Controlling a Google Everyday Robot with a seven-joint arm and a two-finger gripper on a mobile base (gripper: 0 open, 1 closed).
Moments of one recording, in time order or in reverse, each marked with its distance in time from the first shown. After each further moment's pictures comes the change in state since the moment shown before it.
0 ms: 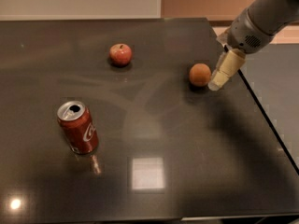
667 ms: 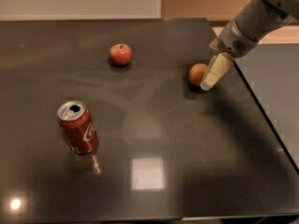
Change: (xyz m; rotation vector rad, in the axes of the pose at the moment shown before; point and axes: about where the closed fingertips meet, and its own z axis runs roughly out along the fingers) arm 0.000 -0.026 0.044 -0.043 -0.015 0.039
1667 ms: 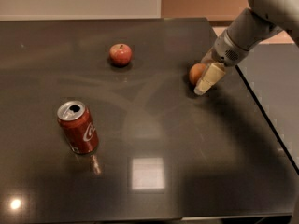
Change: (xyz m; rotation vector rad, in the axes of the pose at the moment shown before) arm 0.007 0.008 0.031 -0.057 0.013 0.008
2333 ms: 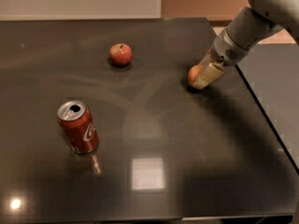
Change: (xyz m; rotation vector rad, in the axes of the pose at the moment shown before) arm -0.004 0.006 -0.004 -0.015 -0.007 -0.013
